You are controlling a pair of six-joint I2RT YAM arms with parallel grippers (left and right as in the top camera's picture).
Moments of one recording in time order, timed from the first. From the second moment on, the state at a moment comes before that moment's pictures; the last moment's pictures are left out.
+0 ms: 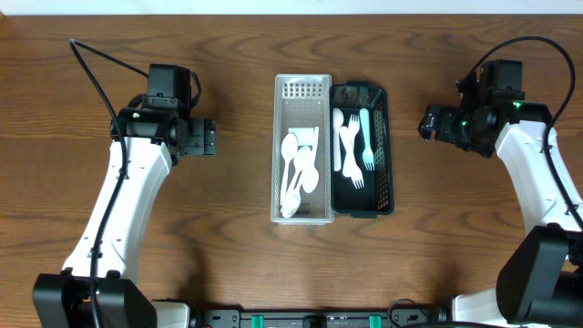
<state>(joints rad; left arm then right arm) -0.09 1.52 1.25 -0.92 -0.21 -0.07 -0.10 1.65 1.25 -0.80 -0.17 0.17</state>
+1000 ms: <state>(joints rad) -0.09 0.91 1.25 -0.92 -0.21 -0.07 -0.10 1.65 1.25 -0.80 -0.17 0.17</state>
